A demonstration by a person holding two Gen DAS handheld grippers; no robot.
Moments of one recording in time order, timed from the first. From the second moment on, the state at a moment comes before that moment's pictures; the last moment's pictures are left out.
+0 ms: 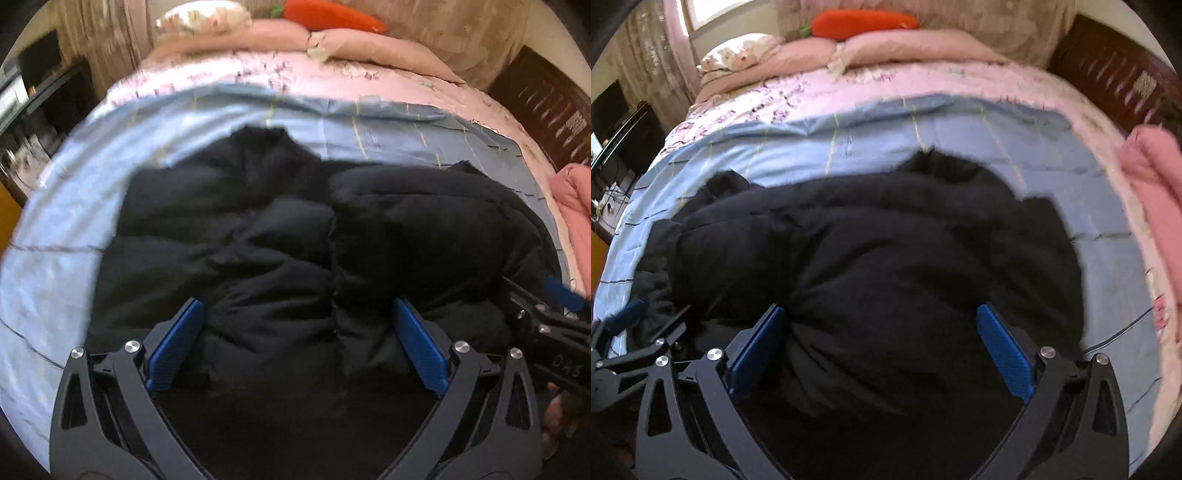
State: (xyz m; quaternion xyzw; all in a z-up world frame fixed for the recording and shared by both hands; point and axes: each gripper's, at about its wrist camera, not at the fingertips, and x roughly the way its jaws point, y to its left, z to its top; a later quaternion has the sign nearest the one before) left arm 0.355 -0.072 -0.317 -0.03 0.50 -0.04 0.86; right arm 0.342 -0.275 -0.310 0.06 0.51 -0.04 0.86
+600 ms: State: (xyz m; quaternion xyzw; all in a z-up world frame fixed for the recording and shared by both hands) left arm 0.353 -0.125 -0.246 -0.02 0.37 -0.08 0.92; right arm 0.351 -0.324 -0.277 0.09 0.45 -0.11 0.88
